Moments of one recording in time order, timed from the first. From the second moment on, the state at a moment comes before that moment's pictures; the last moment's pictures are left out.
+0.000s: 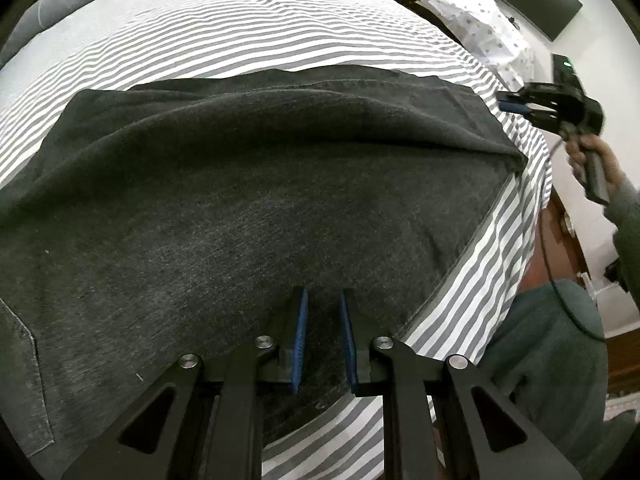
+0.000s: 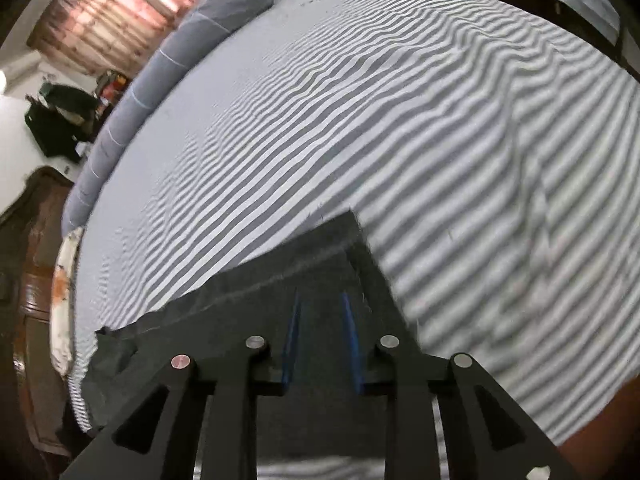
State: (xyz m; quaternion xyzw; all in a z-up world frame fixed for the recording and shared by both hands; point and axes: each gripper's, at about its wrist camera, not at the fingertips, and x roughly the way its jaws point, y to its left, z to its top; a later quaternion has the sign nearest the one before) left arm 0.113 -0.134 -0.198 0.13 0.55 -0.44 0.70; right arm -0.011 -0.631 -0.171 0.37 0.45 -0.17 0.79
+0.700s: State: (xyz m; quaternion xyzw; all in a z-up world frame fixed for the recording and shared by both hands) left arm 0.113 -0.137 -0.198 0.13 0.55 -0.44 0.70; right arm 0.008 -0.630 -0.160 0.29 0.44 -0.17 0.83
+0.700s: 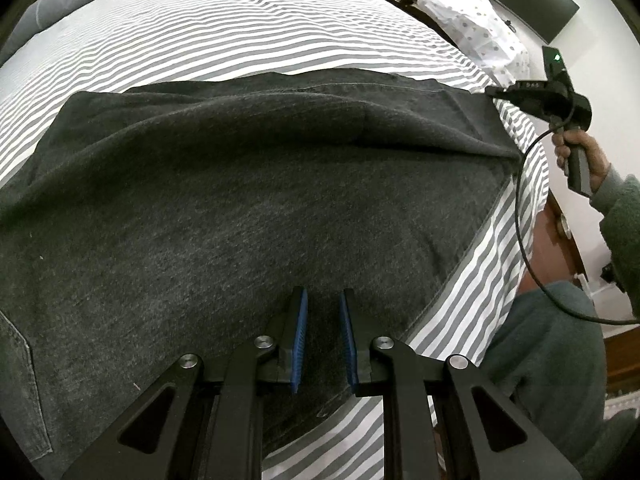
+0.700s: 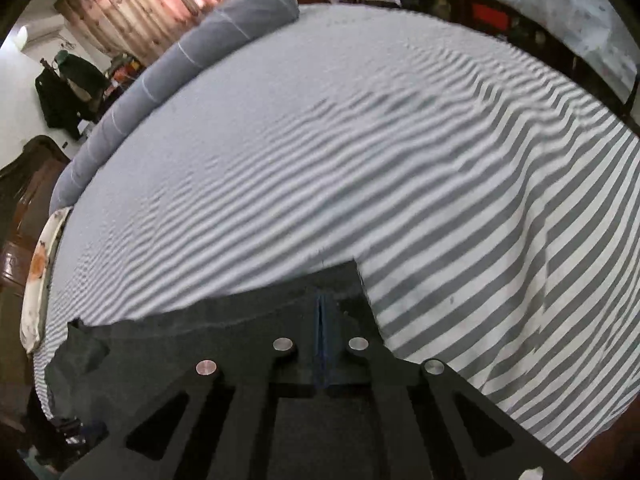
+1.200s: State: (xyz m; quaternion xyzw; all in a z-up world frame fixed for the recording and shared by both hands) left arm 0.112 -0.137 -0.199 0.13 0.54 -0.45 0.70; right arm 0.026 -0.628 -0.201 0.29 0.49 -0.14 0.81
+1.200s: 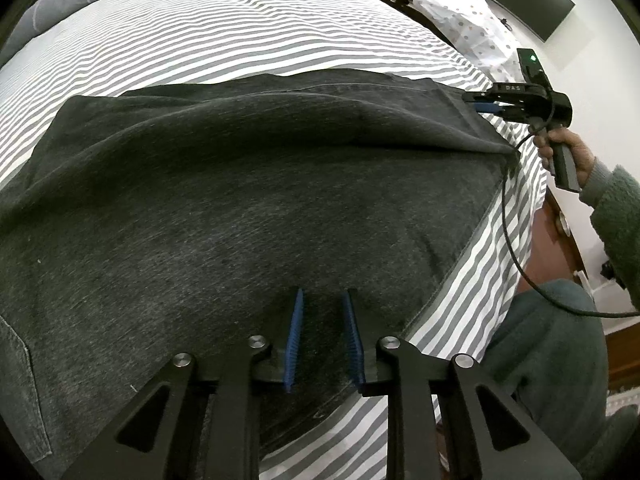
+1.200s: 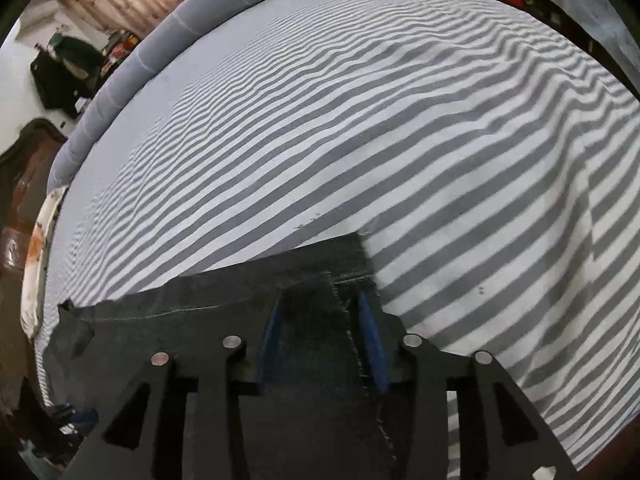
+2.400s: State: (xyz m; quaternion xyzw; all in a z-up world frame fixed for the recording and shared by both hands) left arm 0.073 -0.119 -0.178 0.09 0.54 -0.44 0.71; right arm -0.073 -0.569 -0.165 0.44 0.42 -0.14 0.78
